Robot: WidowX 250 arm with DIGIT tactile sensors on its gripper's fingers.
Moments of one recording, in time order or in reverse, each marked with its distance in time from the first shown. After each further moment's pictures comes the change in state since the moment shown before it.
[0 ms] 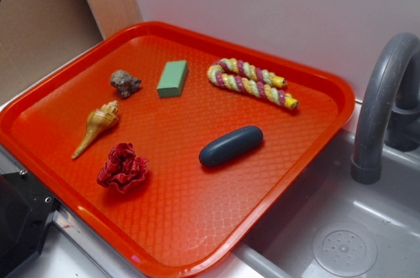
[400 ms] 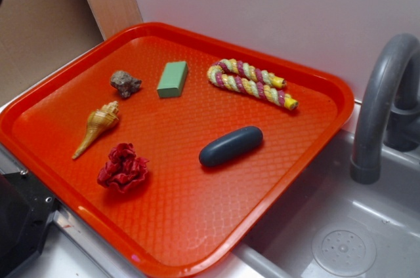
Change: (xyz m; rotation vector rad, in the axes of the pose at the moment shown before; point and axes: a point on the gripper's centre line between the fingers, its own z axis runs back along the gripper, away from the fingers) arm -0.001 0.000 -0.004 0.002 0.012 0.006
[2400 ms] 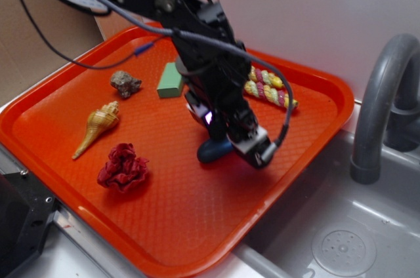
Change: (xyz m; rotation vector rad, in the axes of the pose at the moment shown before) arm 0.109 -0.112 -0.223 -0.048 -0.071 -0.132
